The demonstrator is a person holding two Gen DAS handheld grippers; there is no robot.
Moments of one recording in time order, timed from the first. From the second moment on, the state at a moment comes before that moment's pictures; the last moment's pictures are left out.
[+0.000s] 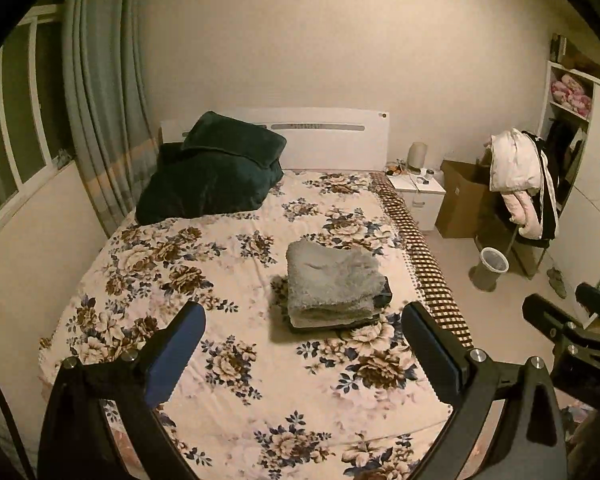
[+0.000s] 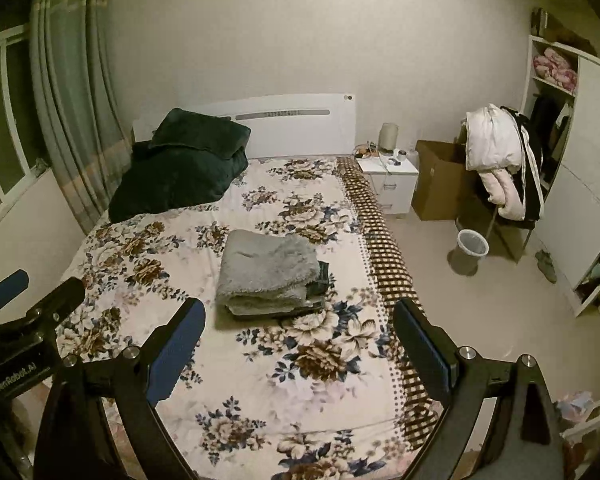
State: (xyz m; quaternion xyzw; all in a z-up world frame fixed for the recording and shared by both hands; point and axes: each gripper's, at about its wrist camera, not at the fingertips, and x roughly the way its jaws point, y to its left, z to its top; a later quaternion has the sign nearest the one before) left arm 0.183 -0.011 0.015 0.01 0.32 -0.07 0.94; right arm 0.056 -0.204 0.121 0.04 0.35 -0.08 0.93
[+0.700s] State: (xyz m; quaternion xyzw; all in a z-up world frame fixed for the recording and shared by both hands) left arm 0.237 -0.026 -0.032 0.02 0.32 -0.03 0.95; right arm 0.151 -0.224 0.060 0.03 0.34 -0.11 0.93
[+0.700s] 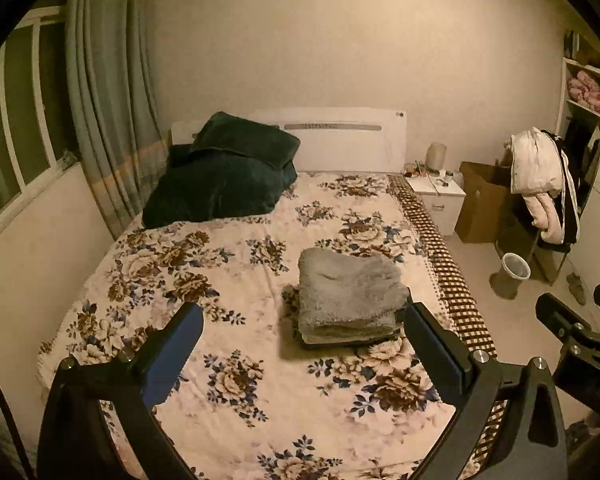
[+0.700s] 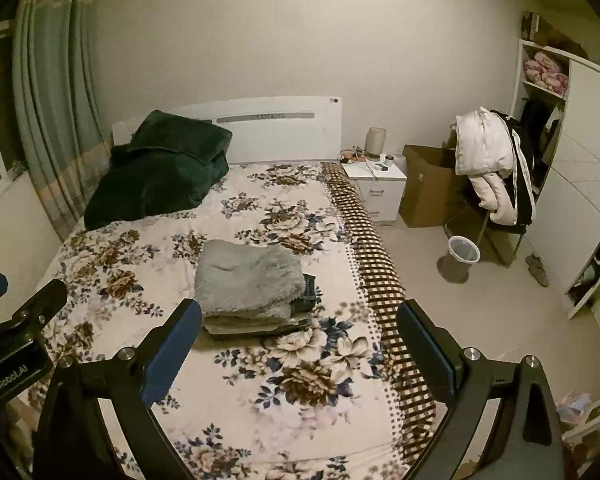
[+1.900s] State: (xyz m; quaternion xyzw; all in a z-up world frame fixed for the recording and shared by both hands) left arm 0.255 -0.024 -0.051 0.02 0.34 -0.02 0.94; right arm 0.180 -0.224 0.011 0.02 0.37 -0.10 0.93
